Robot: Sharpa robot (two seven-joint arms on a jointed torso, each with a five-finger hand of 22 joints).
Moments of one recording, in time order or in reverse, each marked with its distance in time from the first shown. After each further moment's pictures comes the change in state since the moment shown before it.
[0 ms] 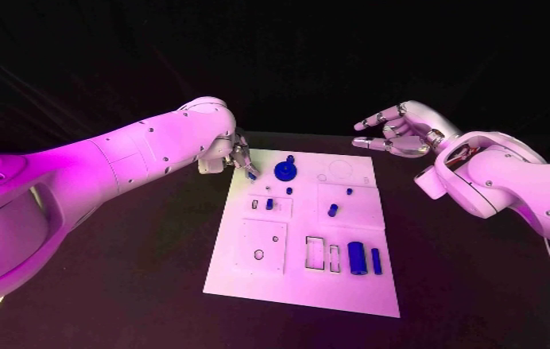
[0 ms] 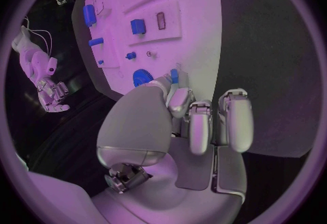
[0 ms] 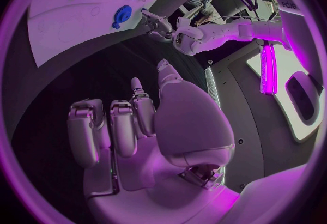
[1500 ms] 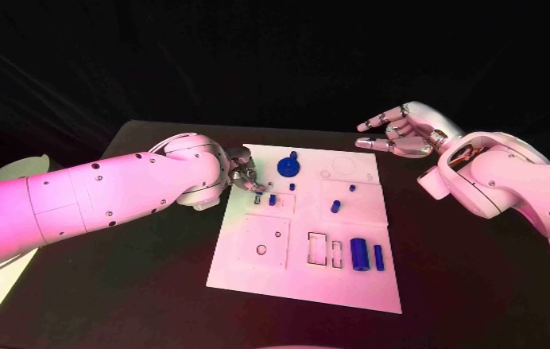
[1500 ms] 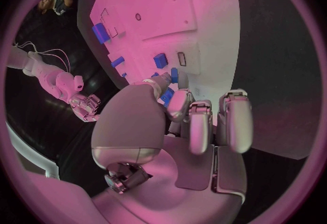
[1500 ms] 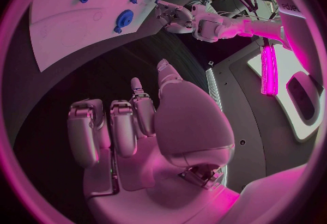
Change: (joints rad) left arm -0.091 -0.294 -0.018 0.539 -0.121 -0.350 0.019; left_hand -0.080 -0.070 0.137 -0.077 -0.068 0.001 0.000 0.030 0.011 0.023 -0.005 0.032 0.020 0.000 0.000 0.000 0.000 0.000 0.000 0.000 0.009 0.000; right arm -0.011 -0.002 -0.004 -0.005 -0.006 0.011 -0.006; right_hand 0.004 0.004 0.000 0.000 0.004 0.000 0.000 0.000 0.000 0.000 0.000 0.000 0.000 0.000 0.000 0.000 0.000 0.000 0.000 0.000 -0.004 0.000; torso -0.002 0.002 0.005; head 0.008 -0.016
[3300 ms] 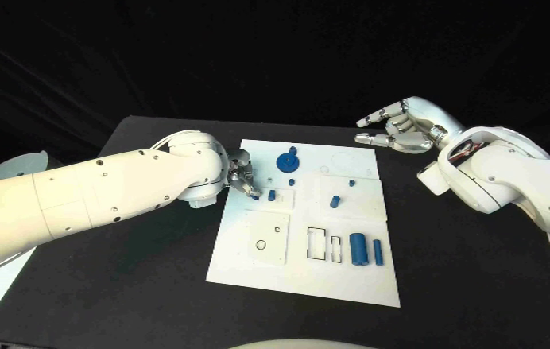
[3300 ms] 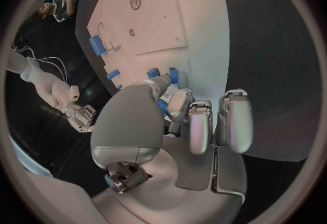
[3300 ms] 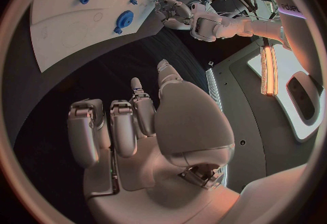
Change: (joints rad) left arm -0.012 0.023 0.004 -0.034 -0.008 0.108 -0.026; left_hand -0.008 -0.007 0.022 -0.022 -0.010 0.002 0.002 0.006 0.003 0.003 -0.003 -0.005 -0.009 0.000 0.000 0.000 0.001 0.000 0.000 0.000 0.000 0.000; right arm -0.001 -0.003 0.000 0.002 -0.002 0.003 0.000; right_hand -0.004 0.004 0.000 0.000 0.000 0.000 0.000 0.000 0.000 0.000 0.000 0.000 0.000 0.000 0.000 0.000 0.000 0.000 0.000 0.000 0.000 0.000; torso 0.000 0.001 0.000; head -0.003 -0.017
